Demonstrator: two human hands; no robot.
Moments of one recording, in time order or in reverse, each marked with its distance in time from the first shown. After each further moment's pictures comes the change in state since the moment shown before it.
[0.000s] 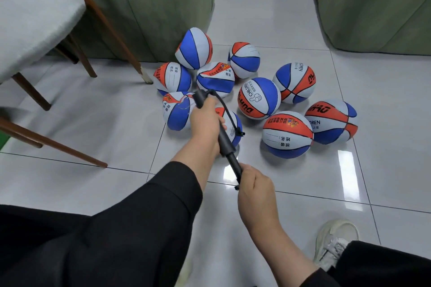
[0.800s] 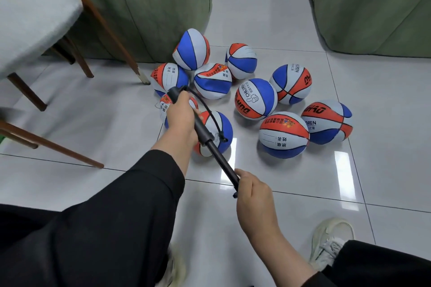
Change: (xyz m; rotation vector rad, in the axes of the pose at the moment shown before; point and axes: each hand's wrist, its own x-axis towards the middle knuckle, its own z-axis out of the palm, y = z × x) left_hand 0.029 0.021 -0.023 -0.033 0.101 -0.027; right_hand -0.010 0.007 -0.007 -0.060 -0.081 -0.006
